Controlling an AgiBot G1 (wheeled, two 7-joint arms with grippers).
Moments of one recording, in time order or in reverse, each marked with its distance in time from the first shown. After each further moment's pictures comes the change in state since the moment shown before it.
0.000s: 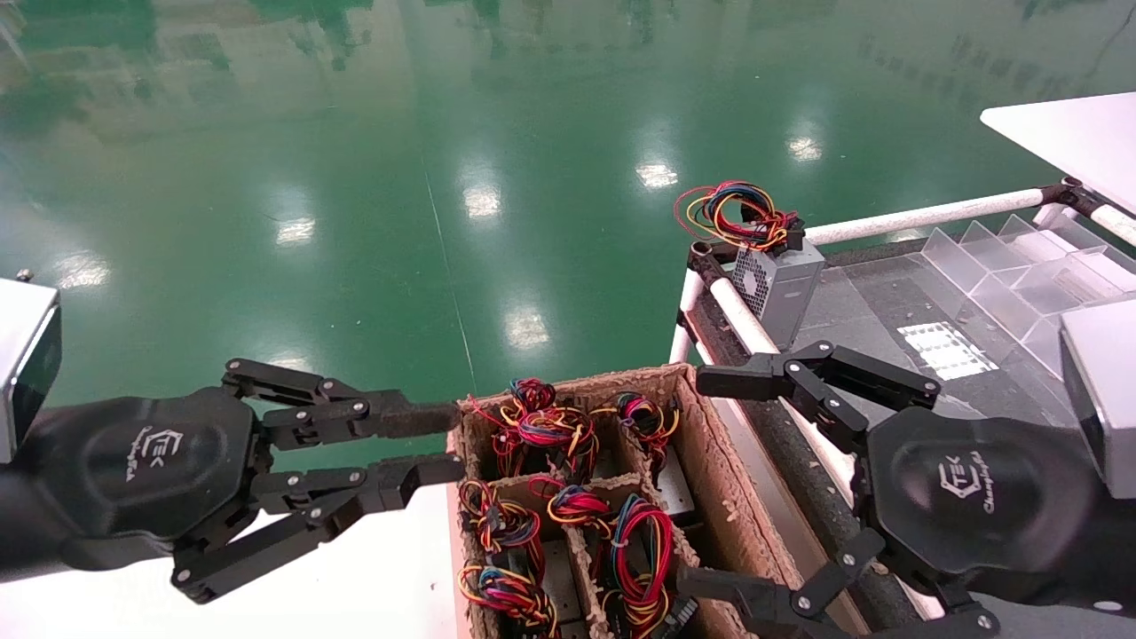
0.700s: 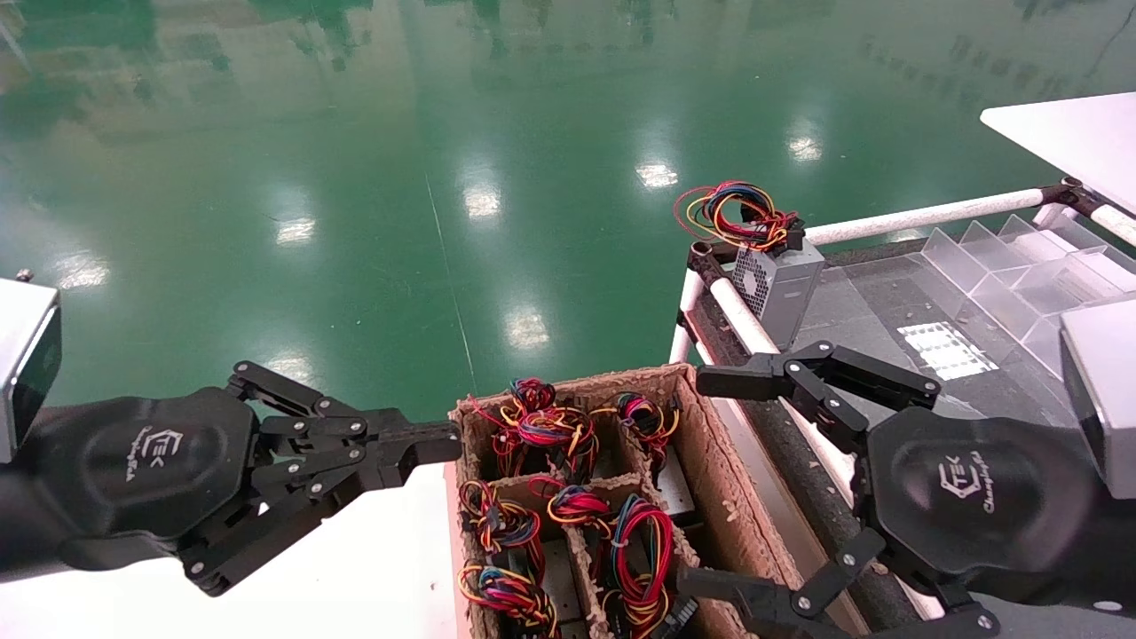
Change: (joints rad) left arm 0.000 0.000 0.000 0.000 0.000 0.000 0.000; right arm 0.000 0.000 0.000 0.000 0.000 0.000 0.000
